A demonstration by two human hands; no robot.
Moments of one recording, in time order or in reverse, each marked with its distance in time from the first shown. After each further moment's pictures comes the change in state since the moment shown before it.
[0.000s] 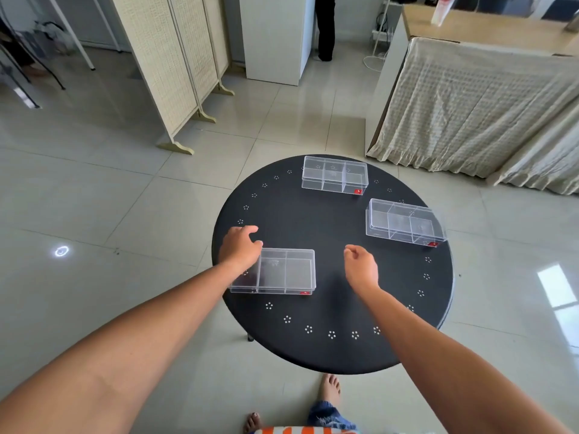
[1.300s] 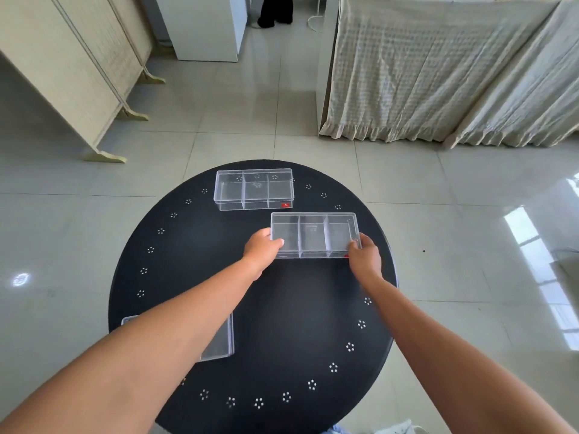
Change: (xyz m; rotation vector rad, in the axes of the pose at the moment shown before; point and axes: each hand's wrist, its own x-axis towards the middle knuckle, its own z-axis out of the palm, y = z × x) left_hand 0.078 0.211 0.160 -0.383 -0.392 -0.069; right_hand 0.179 0.058 -0.131 0.171 0.080 0.164
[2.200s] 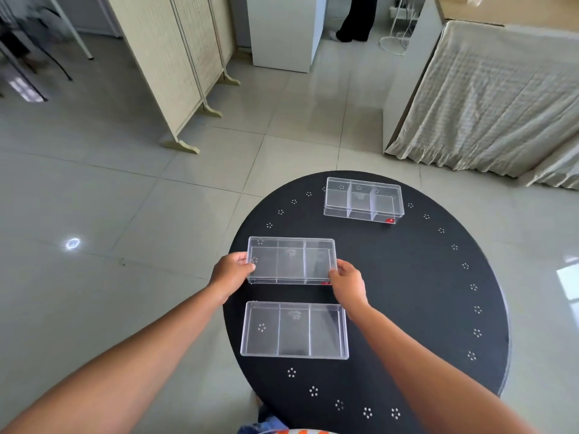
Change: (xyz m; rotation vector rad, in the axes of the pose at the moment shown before) left_hand -0.043 -0.159 -0.267 -0.011 0.233 -0.103; right_hand -0.143 -0.065 0.231 -0.131 -0.286 -0.092
